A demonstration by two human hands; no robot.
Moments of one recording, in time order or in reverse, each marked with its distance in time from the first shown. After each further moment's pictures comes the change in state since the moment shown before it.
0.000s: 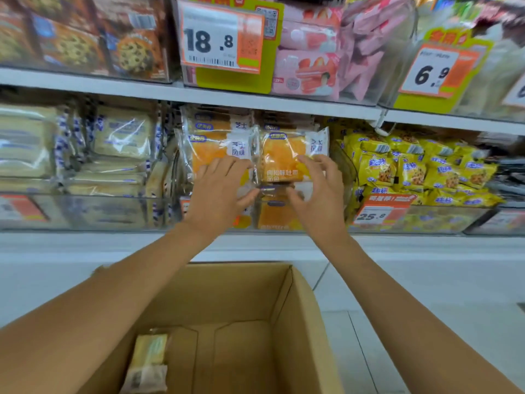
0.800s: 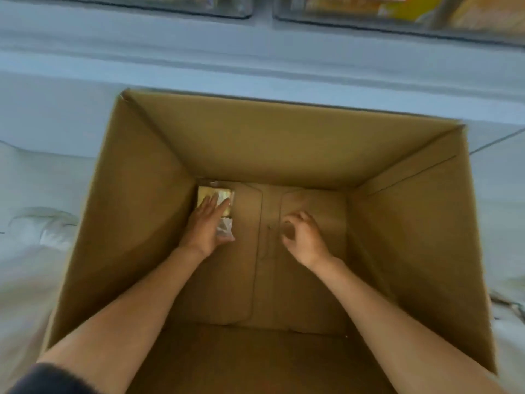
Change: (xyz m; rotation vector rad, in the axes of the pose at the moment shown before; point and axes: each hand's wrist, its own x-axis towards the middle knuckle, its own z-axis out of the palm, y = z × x) left_hand -0.415 -0.123 0.117 -0.124 -1.074 -0.720; right_hand -0.322 0.067 0.231 -0.062 -1.143 0.412
